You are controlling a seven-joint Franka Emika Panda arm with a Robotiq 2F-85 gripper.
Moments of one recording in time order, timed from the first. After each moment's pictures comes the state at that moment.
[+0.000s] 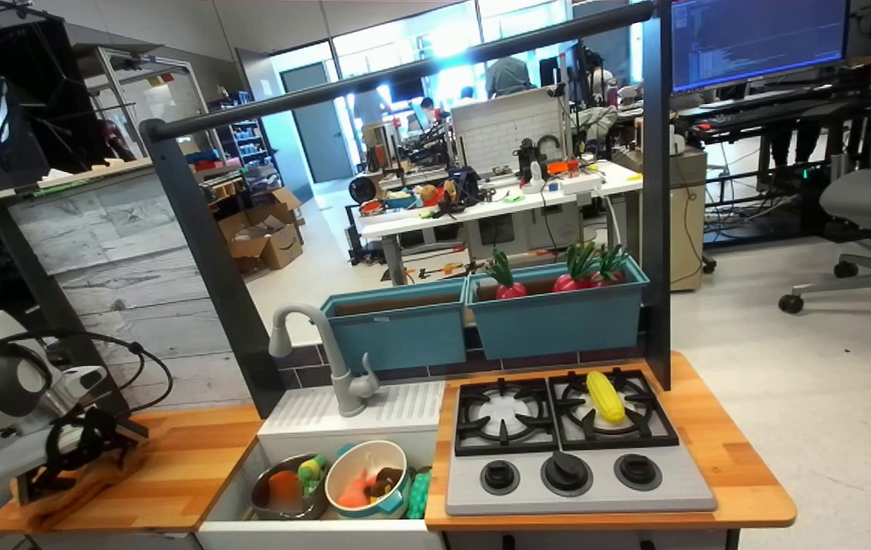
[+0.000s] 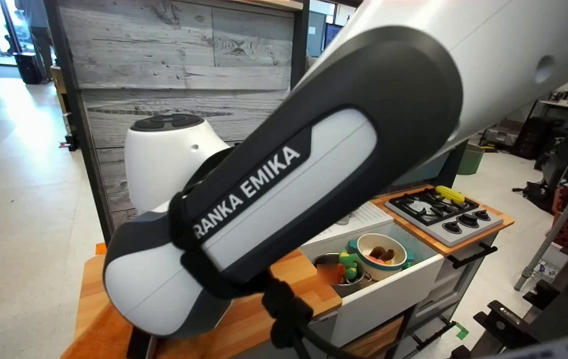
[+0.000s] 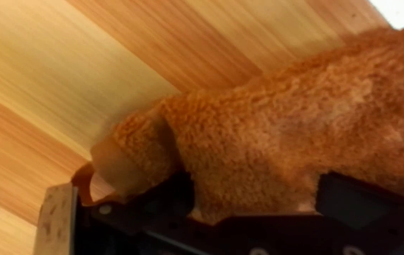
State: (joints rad) arm 0.53 1.48 0.08 -0.96 -0.21 2.50 -0.04
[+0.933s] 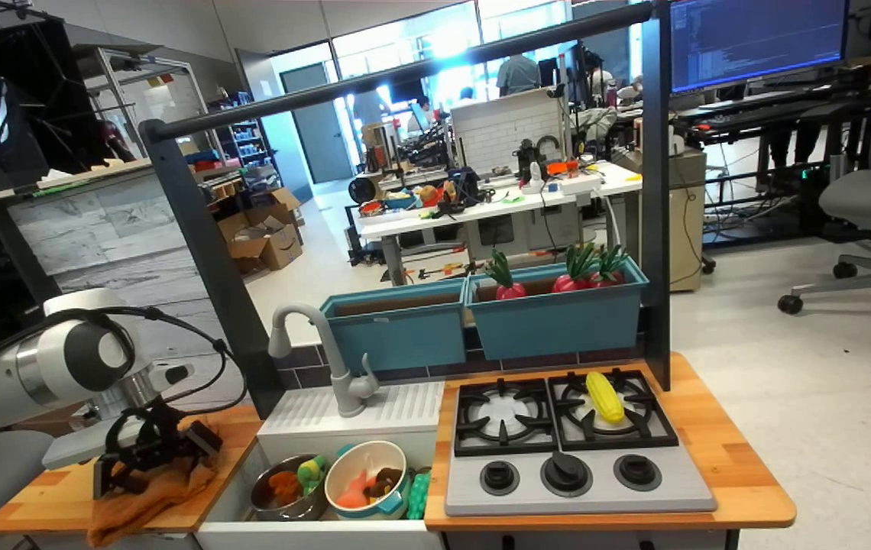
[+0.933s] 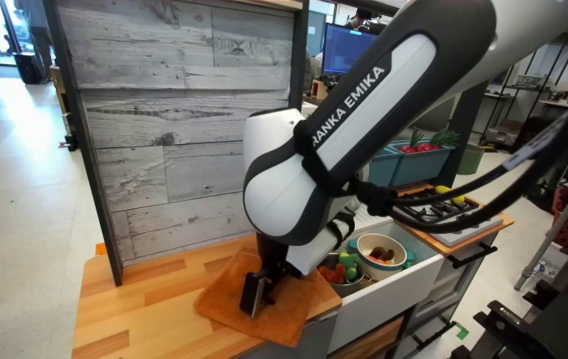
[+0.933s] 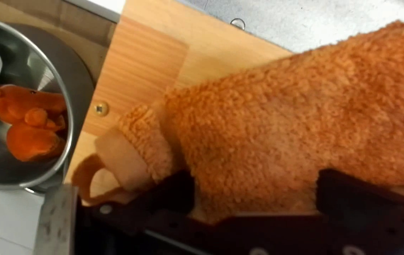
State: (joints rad) arm 0.33 1.28 0.07 -1.31 -0.17 2.43 0.04
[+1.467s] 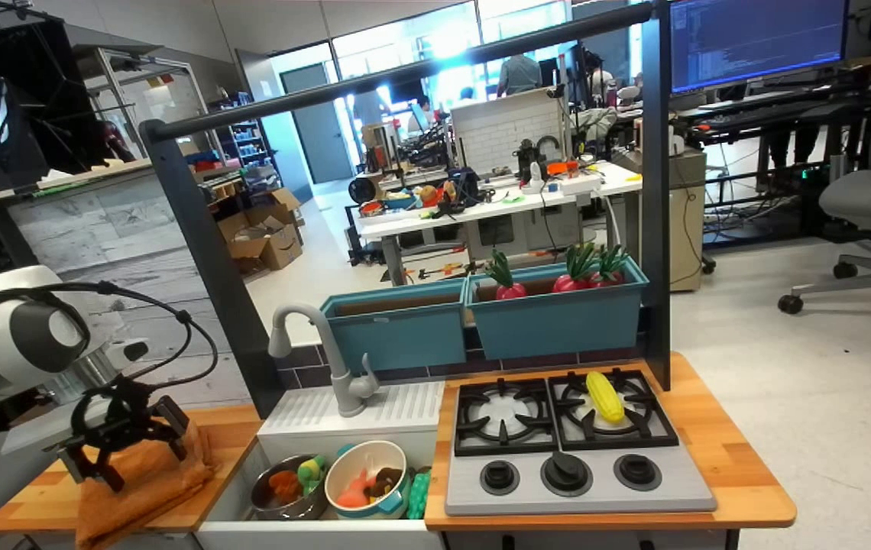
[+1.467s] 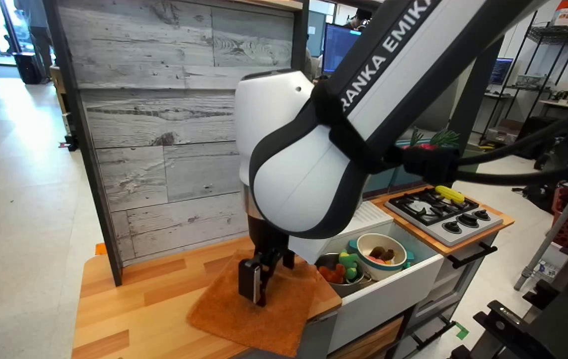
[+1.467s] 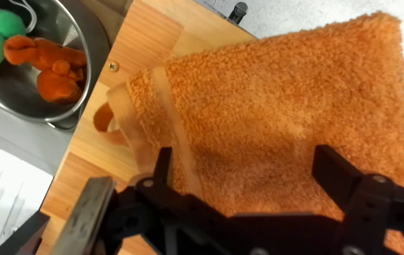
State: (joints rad) arm 0.40 1.10 0.03 -1.53 -0.25 2.59 0.05
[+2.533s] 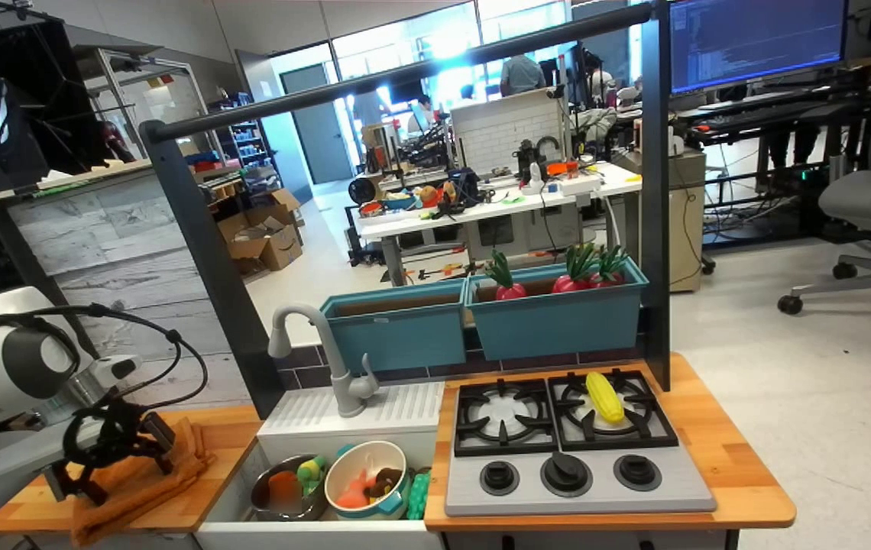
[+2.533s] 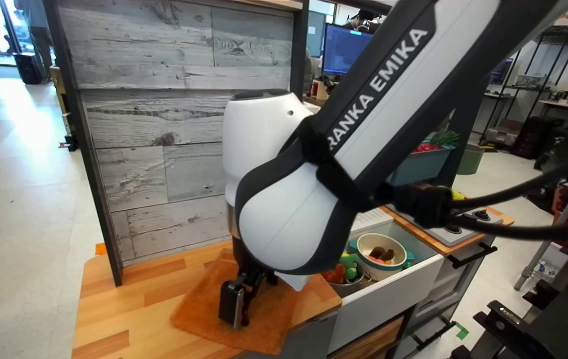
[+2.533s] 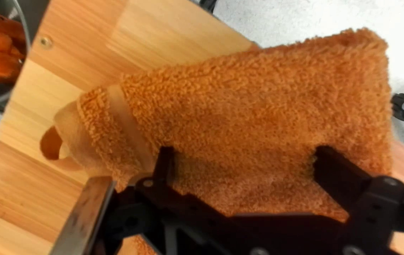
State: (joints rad) arm 0.41 1.17 0.06 -1.48 -0.25 2.65 0.03
